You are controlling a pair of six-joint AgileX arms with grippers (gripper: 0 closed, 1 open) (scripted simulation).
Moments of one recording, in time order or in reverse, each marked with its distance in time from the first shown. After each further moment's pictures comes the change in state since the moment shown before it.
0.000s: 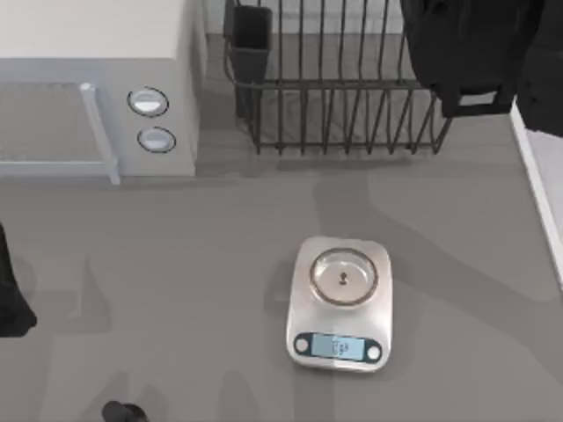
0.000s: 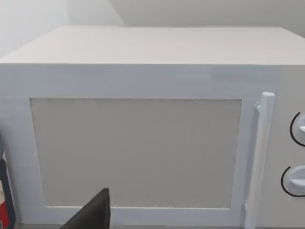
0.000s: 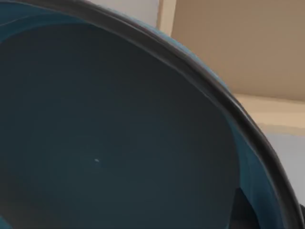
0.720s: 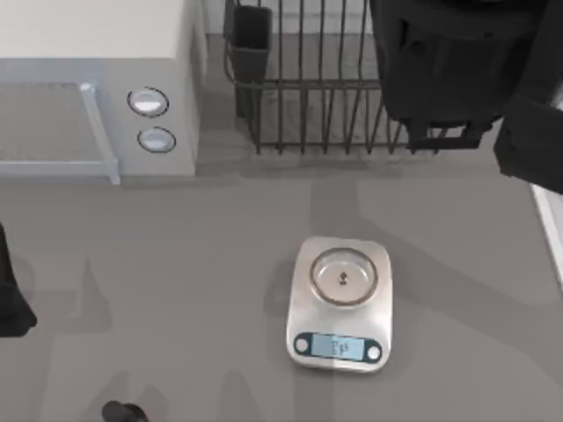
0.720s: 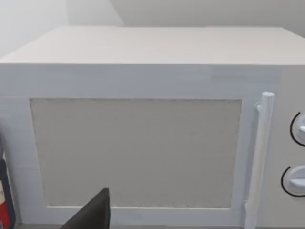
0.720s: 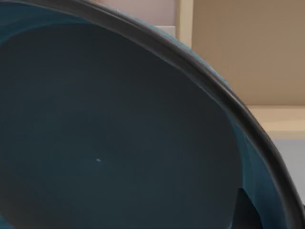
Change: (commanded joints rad) left arm 0.000 0.000 0.000 0.000 0.000 0.000; right arm 0.063 0.002 -0.044 0.148 0.043 0.035
